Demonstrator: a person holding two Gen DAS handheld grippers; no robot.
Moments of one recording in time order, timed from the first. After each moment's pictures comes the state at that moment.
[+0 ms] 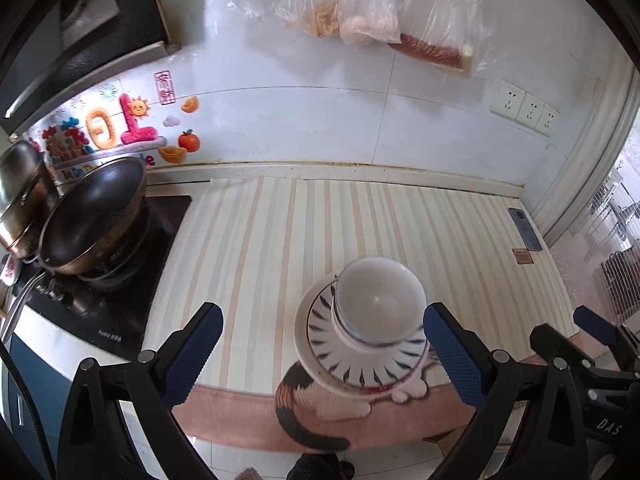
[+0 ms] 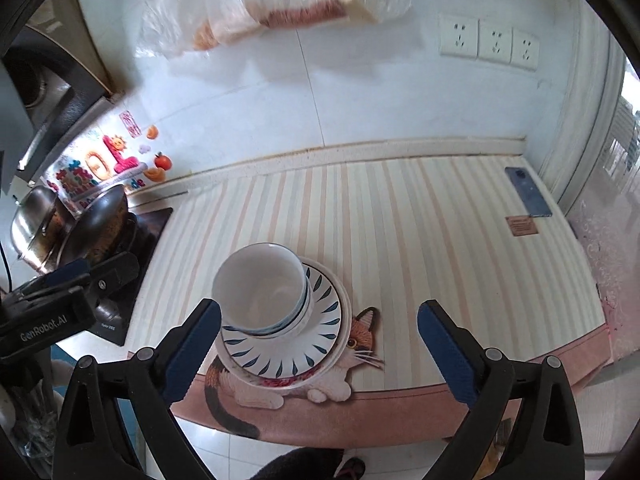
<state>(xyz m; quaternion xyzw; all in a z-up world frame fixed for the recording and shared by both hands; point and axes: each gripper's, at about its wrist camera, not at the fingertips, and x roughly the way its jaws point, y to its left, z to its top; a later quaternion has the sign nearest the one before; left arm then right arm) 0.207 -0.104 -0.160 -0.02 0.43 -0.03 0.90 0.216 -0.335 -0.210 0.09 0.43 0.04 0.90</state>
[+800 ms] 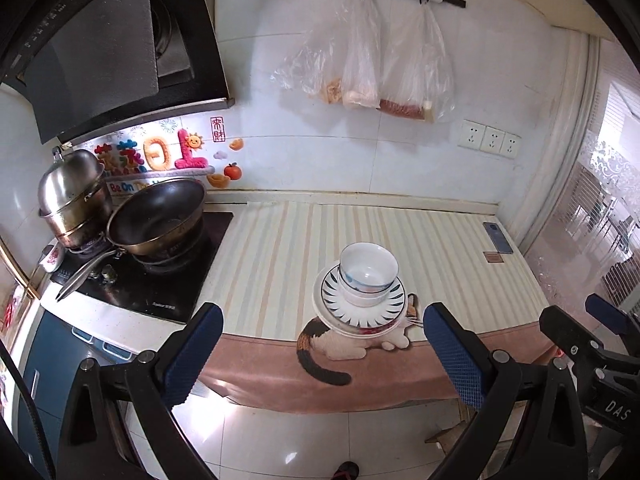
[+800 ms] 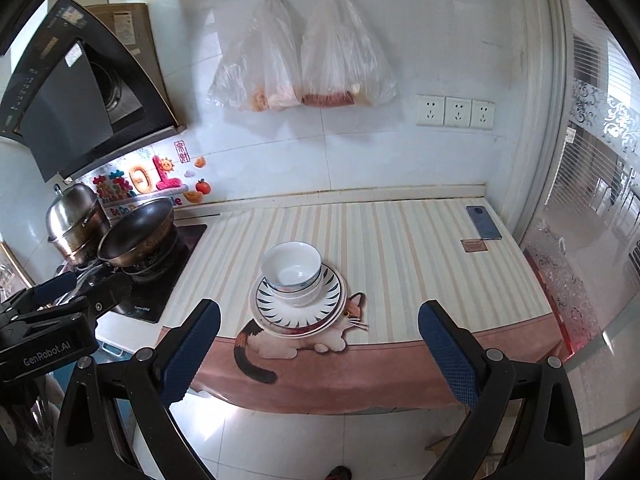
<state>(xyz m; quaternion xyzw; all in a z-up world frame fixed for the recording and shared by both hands) 0.030 -0.094 -0.078 -0.01 0.36 -0.01 0.93 0.014 -0.324 -0.106 0.07 0.35 0.03 0.93</state>
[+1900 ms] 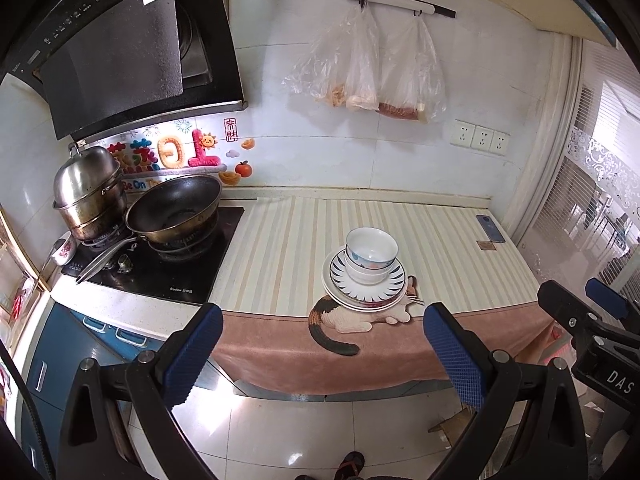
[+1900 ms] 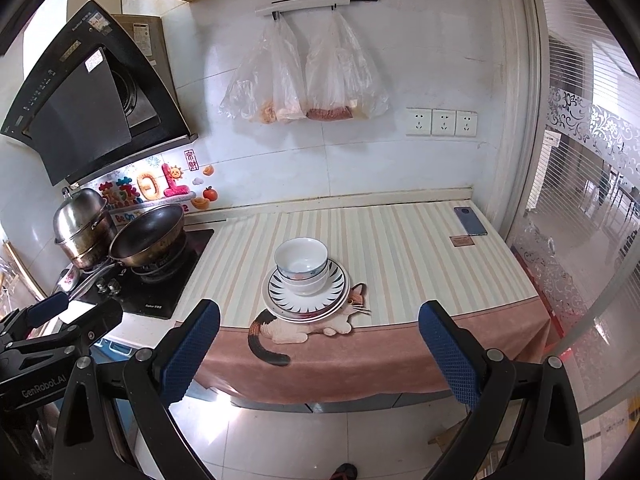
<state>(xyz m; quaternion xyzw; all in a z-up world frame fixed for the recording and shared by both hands) -0.038 -0.076 -0.070 -0.01 0.35 -0.02 0.94 -0.066 -0.302 -0.085 0.07 0.33 0.02 0.94</state>
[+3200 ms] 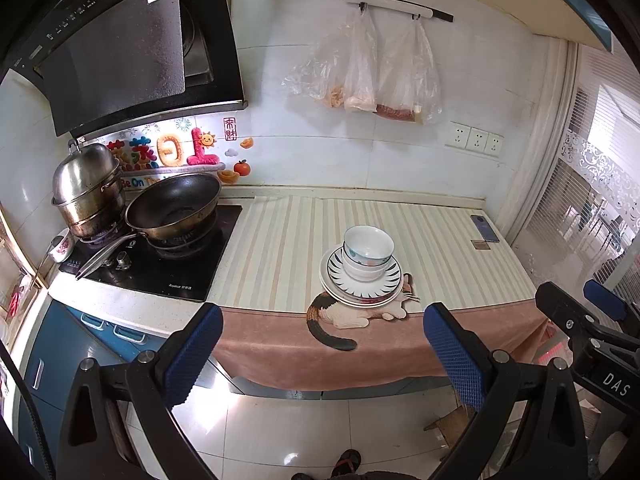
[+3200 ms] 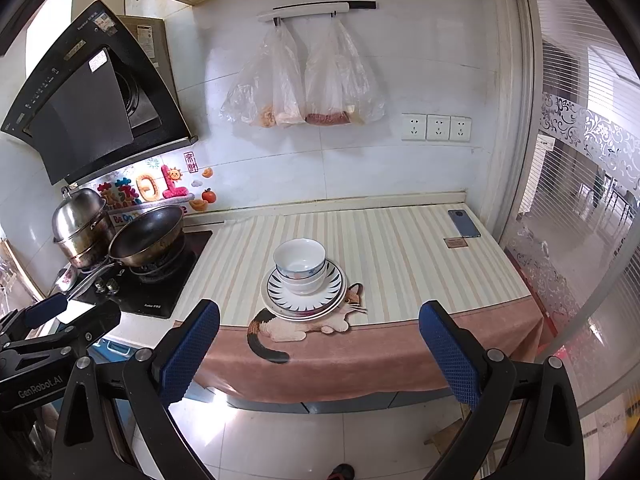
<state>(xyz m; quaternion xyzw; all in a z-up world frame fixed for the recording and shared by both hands) -0.047 -0.072 -0.068 -0.02 0.35 -0.02 0.94 -0.083 -0.297 -0.078 0.06 0.32 0.01 0.94</state>
